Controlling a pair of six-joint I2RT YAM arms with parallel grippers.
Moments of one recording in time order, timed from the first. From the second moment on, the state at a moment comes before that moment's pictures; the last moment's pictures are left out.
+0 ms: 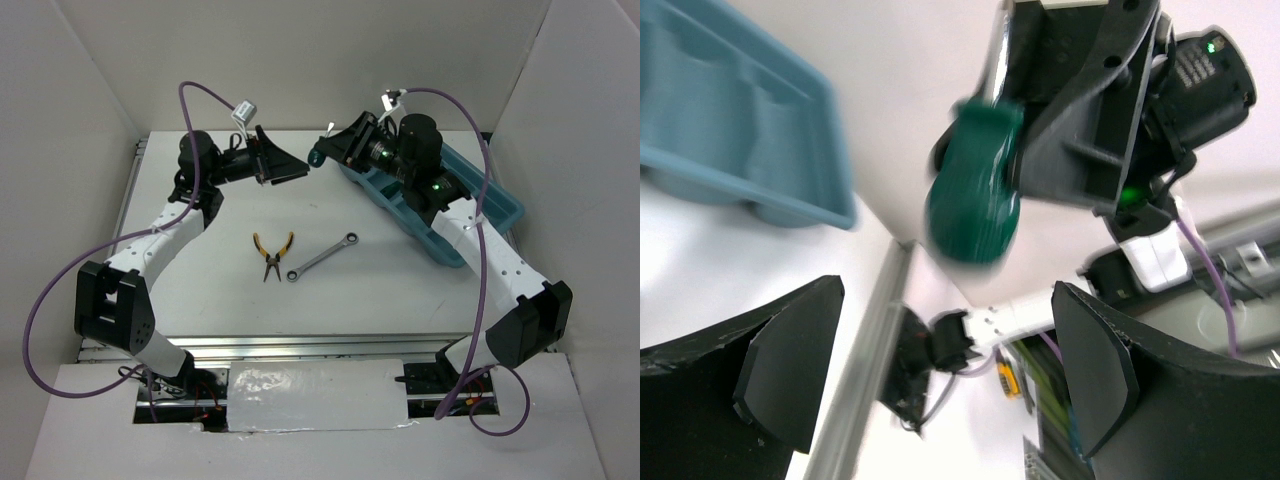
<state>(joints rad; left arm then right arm) -0.28 1.54 1.22 0.54 0.99 -1.15 0.47 1.43 1.44 -0.07 -0.37 0.91</state>
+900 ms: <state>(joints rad) -0.08 1.49 1.23 -0.24 0.82 -0.56 0.02 2.02 1.54 -0.20 -0.02 0.71</state>
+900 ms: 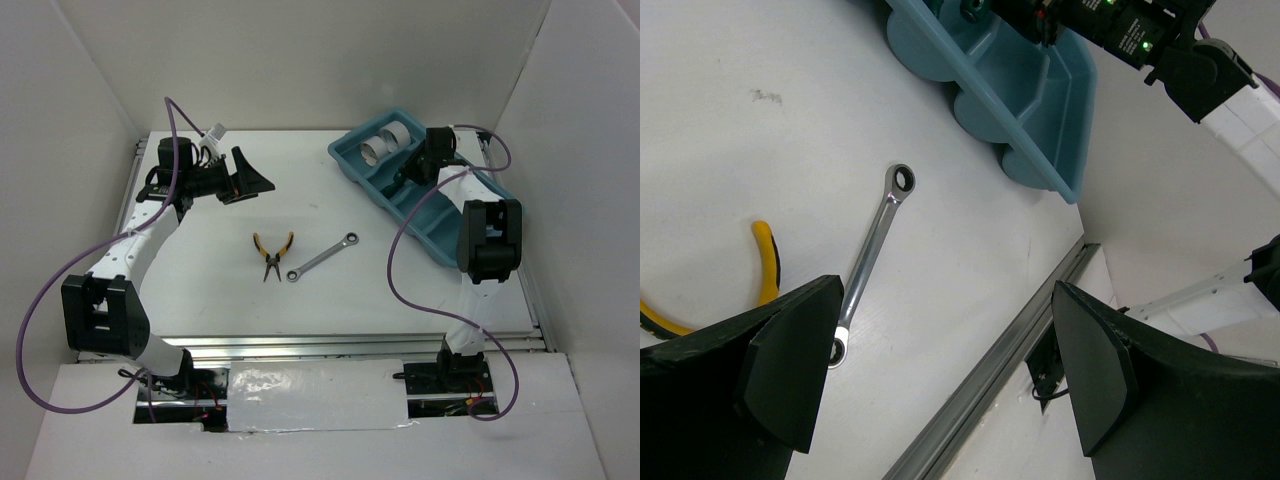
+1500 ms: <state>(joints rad) -0.08 1.48 1.27 -0.40 0.61 -0.40 0.03 2.04 1.57 -0.15 -0.08 0.71</state>
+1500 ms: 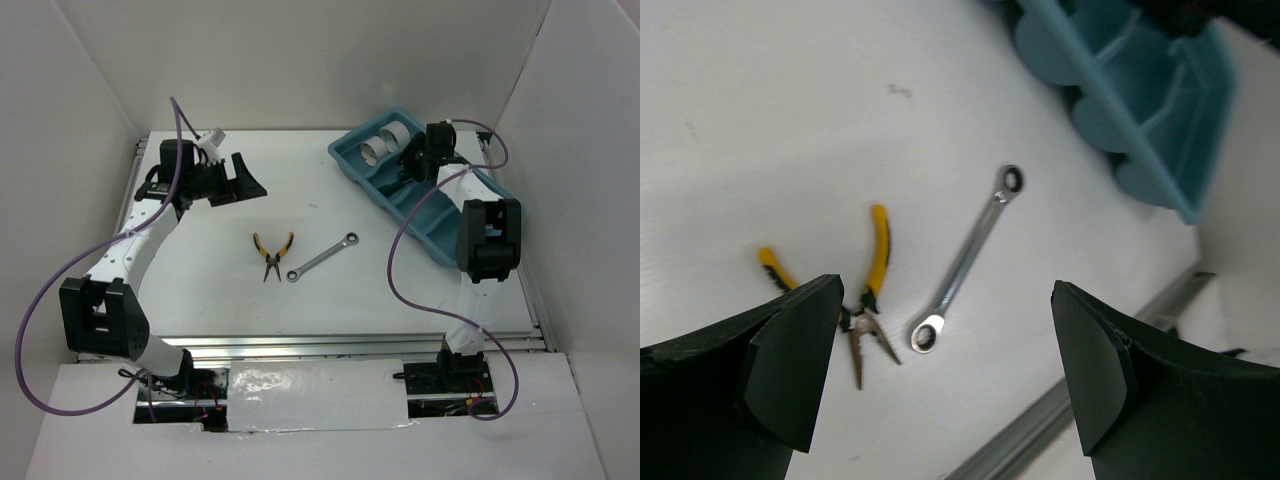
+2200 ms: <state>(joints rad) -0.20 1.46 1.19 -0.61 0.10 -0.25 0.38 1.10 1.00 -0.26 -0.24 -0.34</state>
